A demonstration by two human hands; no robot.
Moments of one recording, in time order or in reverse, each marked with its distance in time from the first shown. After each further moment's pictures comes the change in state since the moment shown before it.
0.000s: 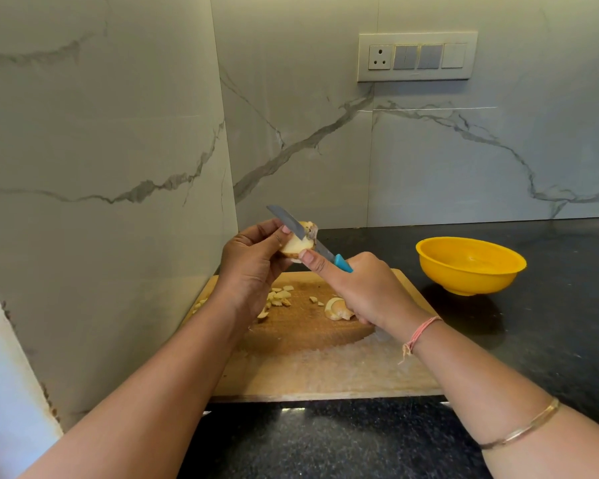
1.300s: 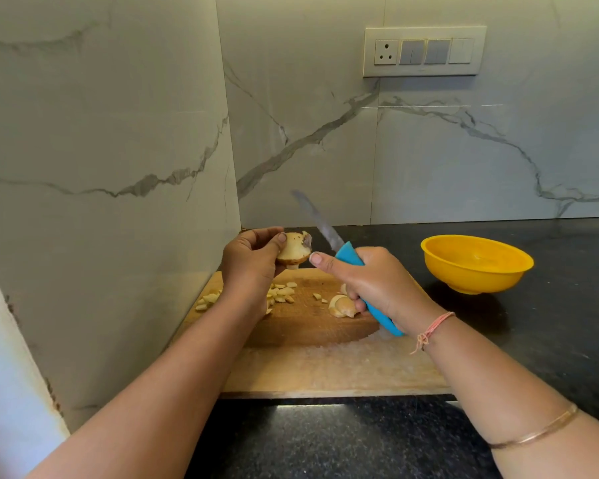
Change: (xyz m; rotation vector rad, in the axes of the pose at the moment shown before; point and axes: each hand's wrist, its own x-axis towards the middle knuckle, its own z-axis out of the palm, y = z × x) left_hand 0.007 -0.011 -0.003 0.270 0.241 0.016; right_hand 0.003 -0.001 -0.006 0.223 -0.030 0.058
